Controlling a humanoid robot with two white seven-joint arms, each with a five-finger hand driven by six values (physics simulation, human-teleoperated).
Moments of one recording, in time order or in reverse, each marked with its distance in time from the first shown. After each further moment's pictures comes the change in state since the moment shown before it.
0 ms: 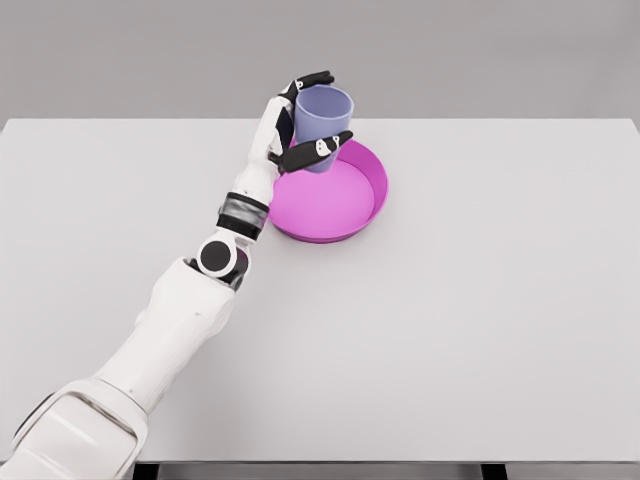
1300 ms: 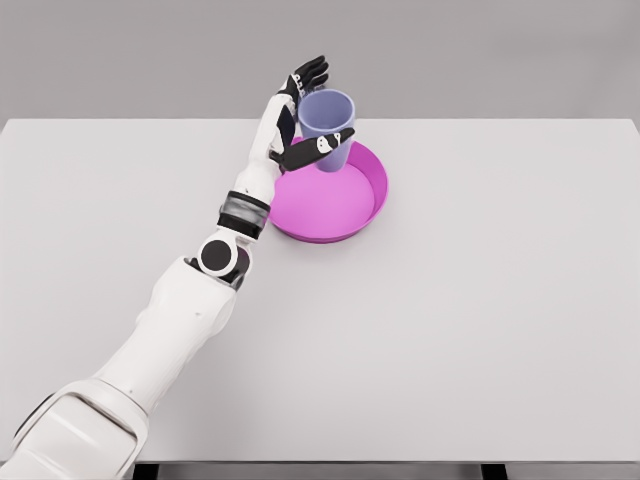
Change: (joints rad) left arm 0.002 0.000 0.000 -0.015 0.001 0.001 0.000; right arm 0.000 0.000 0.000 0.000 0.000 0.000 0.000
